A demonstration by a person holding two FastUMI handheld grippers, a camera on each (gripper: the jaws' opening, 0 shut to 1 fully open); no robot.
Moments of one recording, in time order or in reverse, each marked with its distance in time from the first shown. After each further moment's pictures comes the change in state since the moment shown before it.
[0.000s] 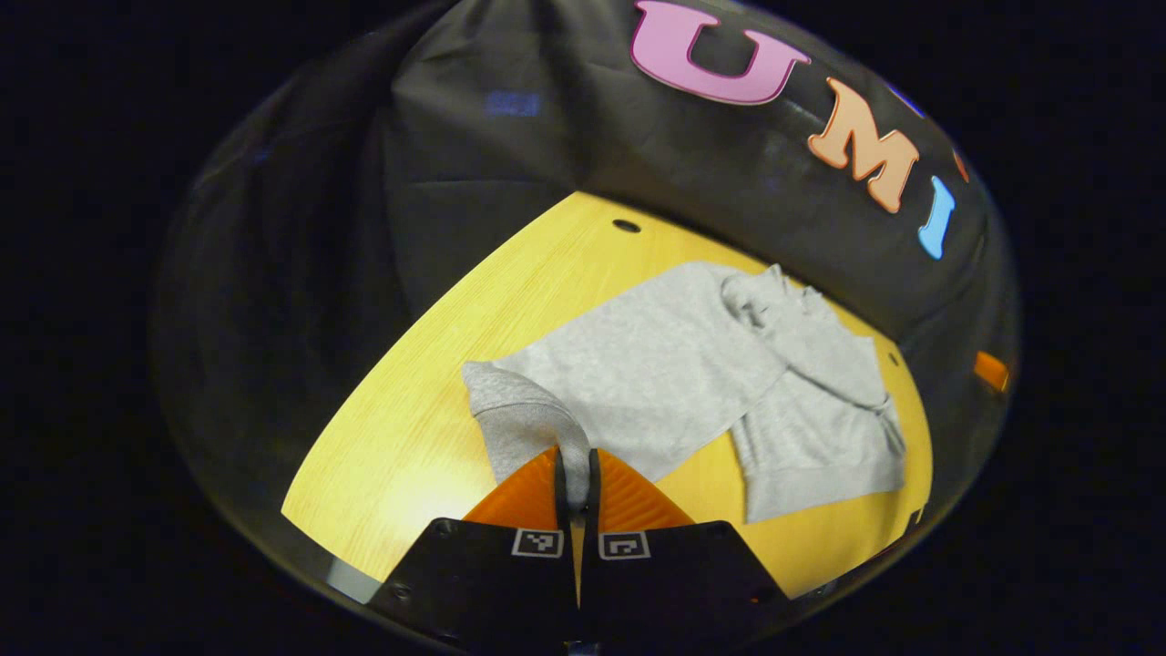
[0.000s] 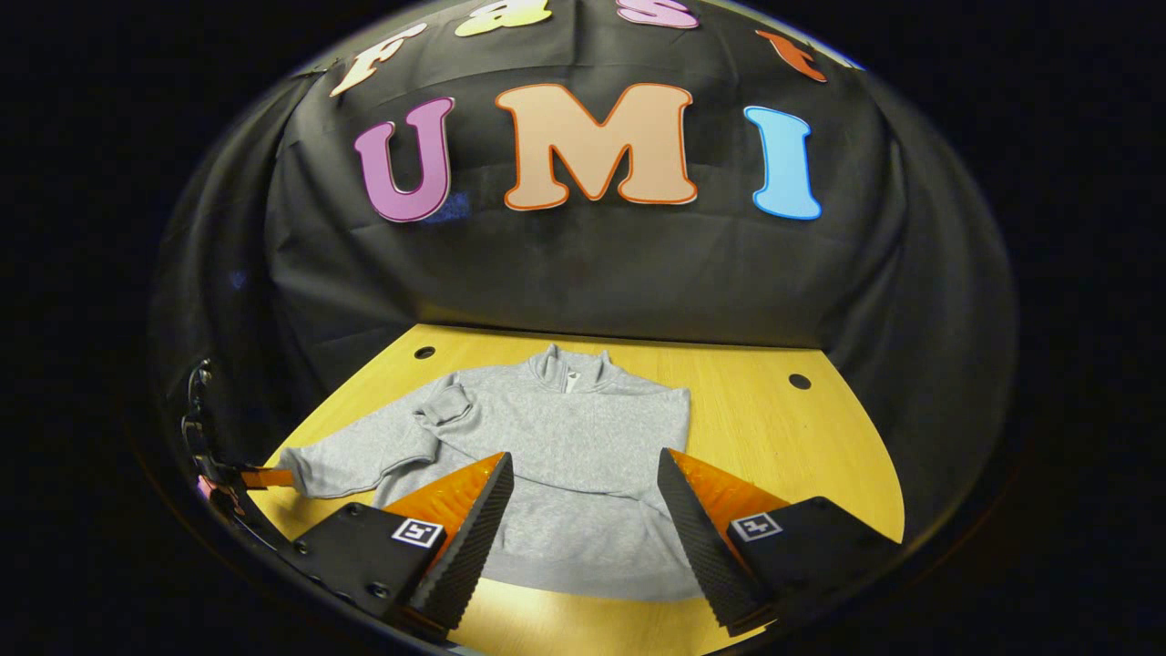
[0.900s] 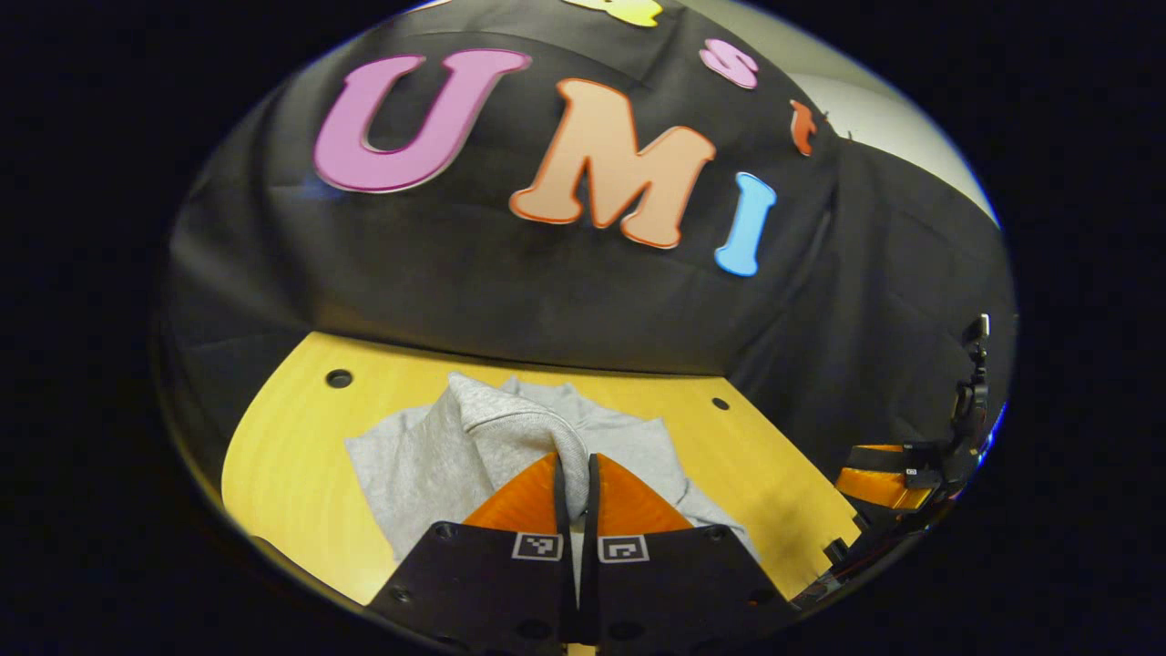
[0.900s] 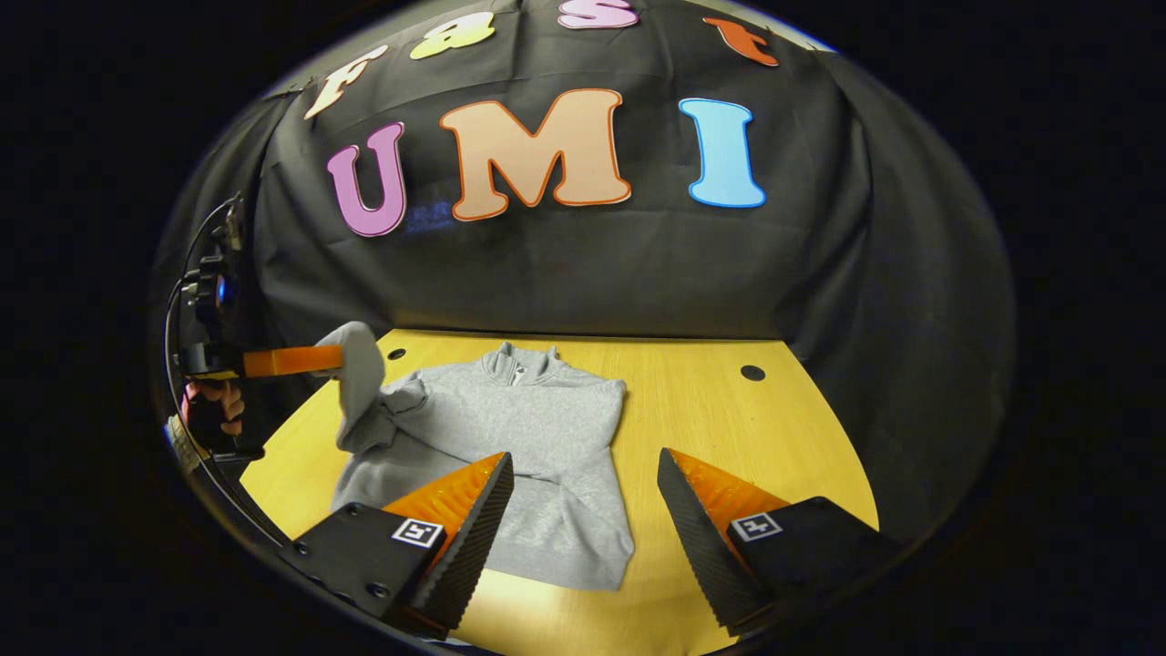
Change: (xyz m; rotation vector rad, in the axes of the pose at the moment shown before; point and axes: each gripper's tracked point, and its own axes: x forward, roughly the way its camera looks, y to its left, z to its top) left arm 0.015 -0.354 0.100 0.306 -0.200 -0.492; right arm -0.031 -0.110 -0.007 0.035 -0.017 -0.018
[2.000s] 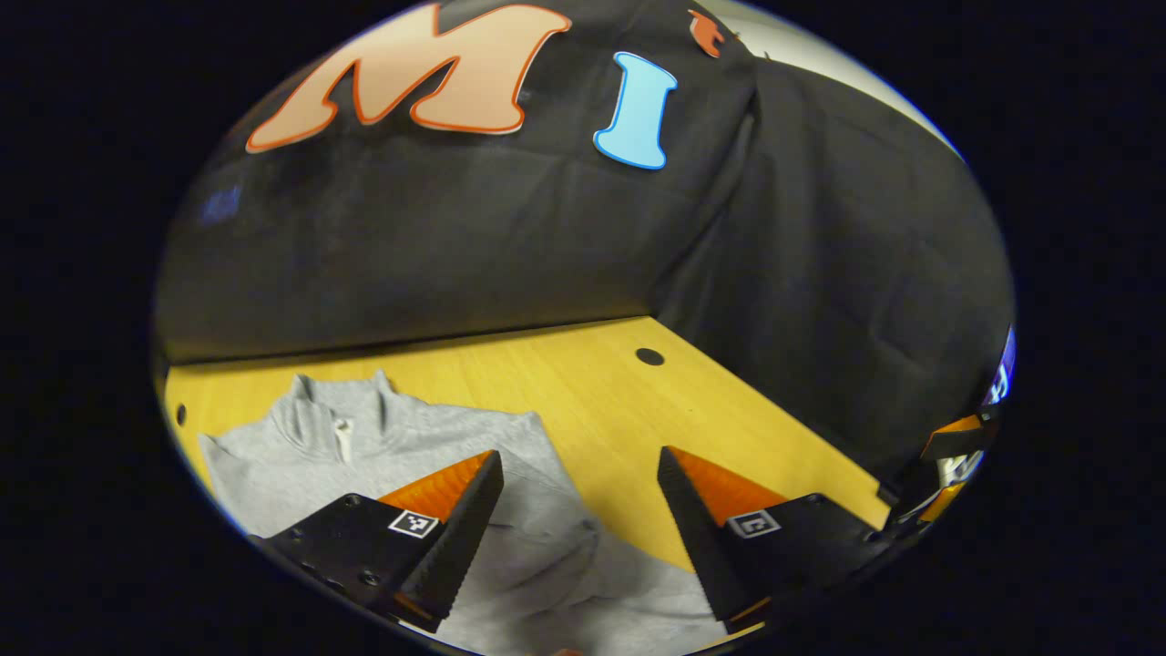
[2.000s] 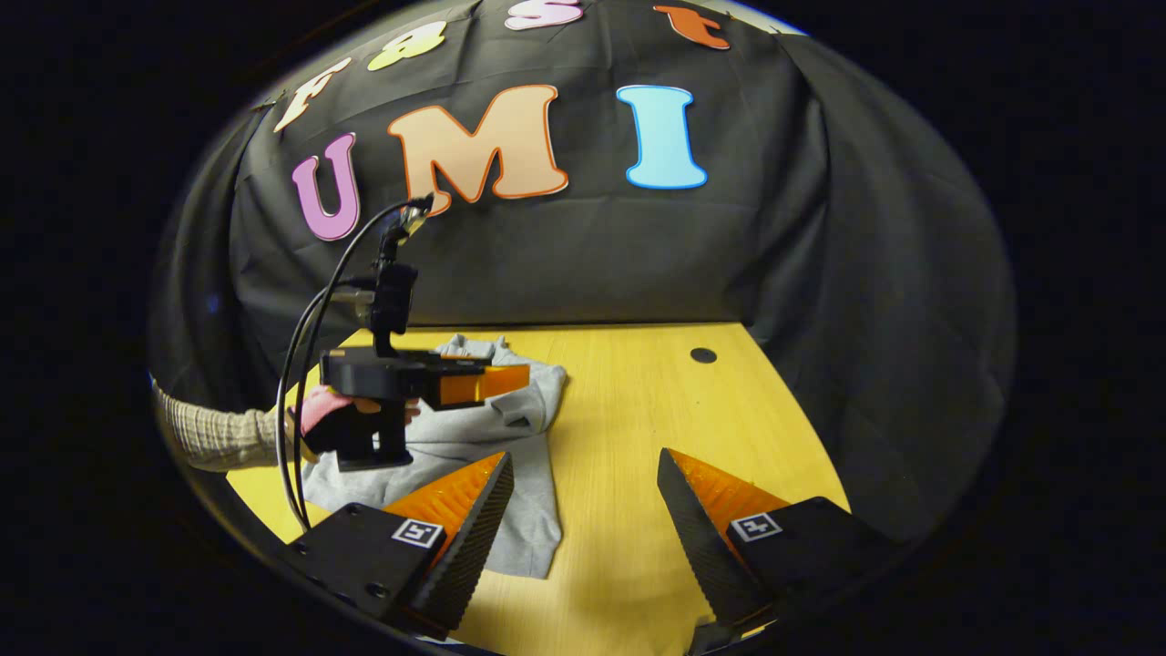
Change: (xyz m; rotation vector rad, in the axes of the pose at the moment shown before) left arm 0.203 -0.122 -0.067 0.220 0.147 -0.187; right arm 0.002 -0.068 -0.032 0.026 0.054 -0.035
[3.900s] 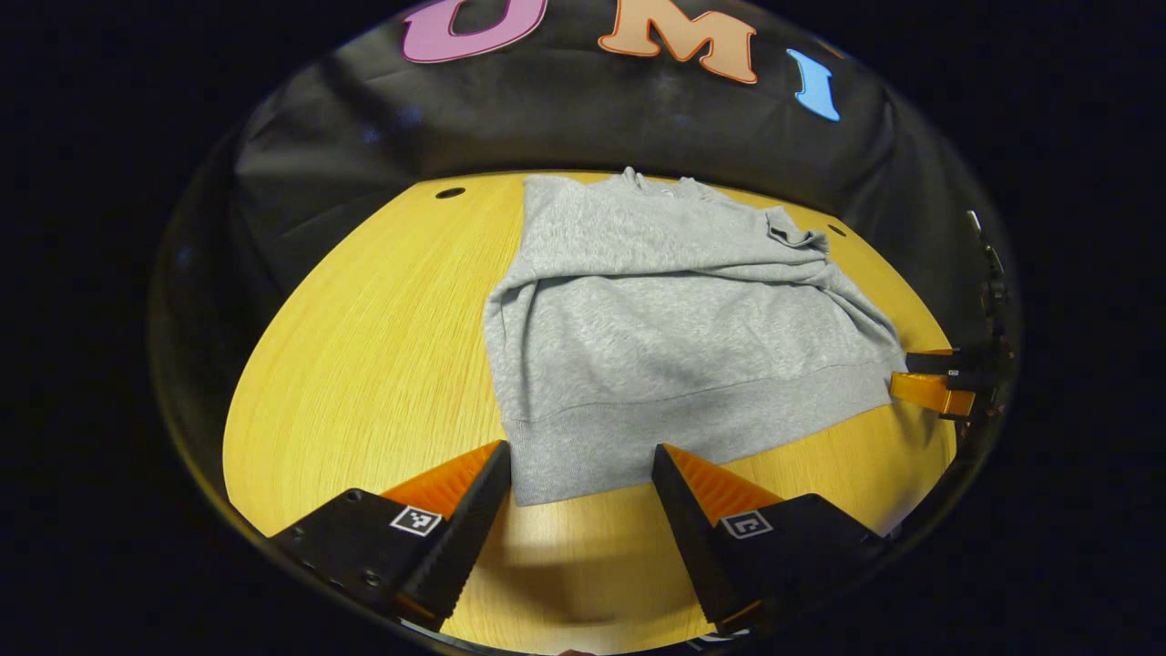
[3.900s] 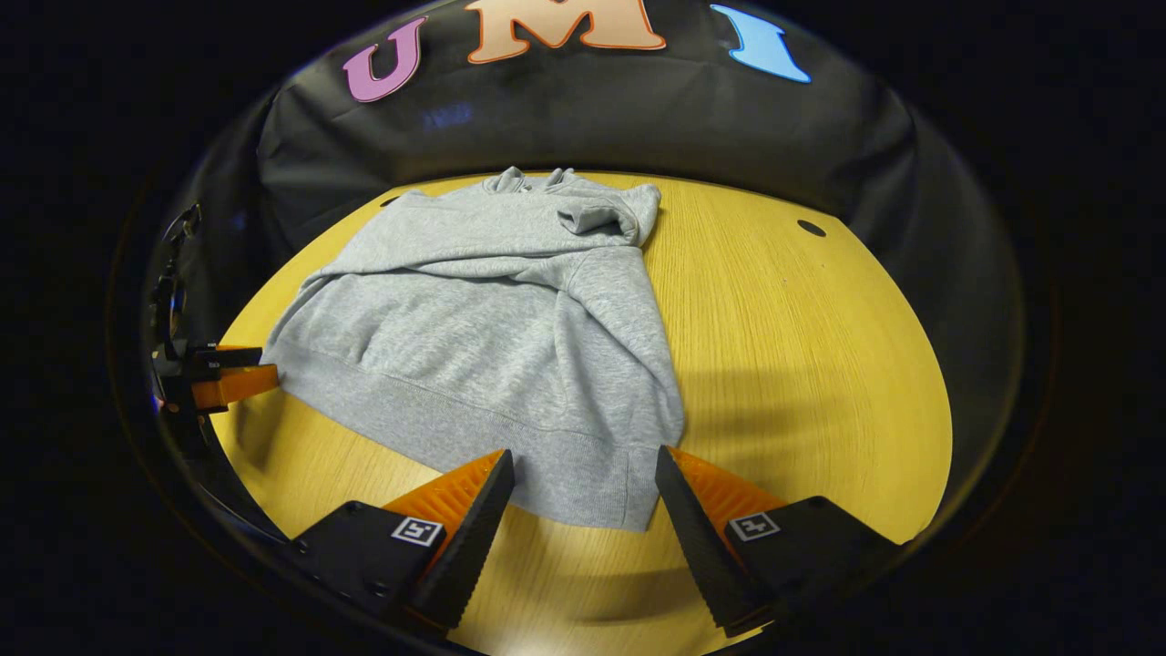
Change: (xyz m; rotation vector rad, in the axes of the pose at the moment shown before) left arm -0.313 0.116 -0.275 -0.243 0.304 0.529; right arm 0.068 0.070 -0.186 -0.140 0.311 0.095
